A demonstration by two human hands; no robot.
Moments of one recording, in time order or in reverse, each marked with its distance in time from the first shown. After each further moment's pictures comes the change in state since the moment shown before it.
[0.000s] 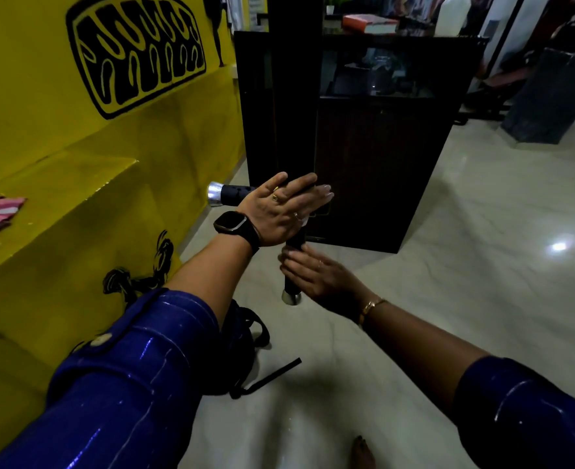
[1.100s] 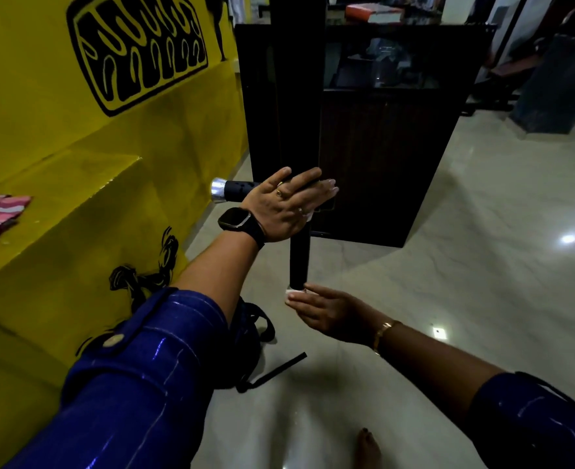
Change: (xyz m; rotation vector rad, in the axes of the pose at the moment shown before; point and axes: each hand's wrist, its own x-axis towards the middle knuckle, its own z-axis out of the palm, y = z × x) left_hand 0.001 0.000 0.000 -0.019 -0.006 0.000; right_hand -0.046 -0.035 0.015 0.034 -0.234 -0.206
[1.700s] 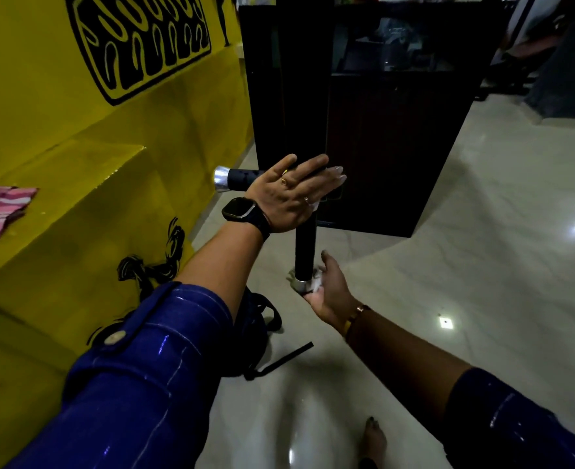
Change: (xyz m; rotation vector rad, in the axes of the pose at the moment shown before) left_hand -0.003 -0.001 0.005 0.013 -0.027 -0.002; right_hand 0.079 -0.001 -0.019 -2.303 -0.630 -1.791
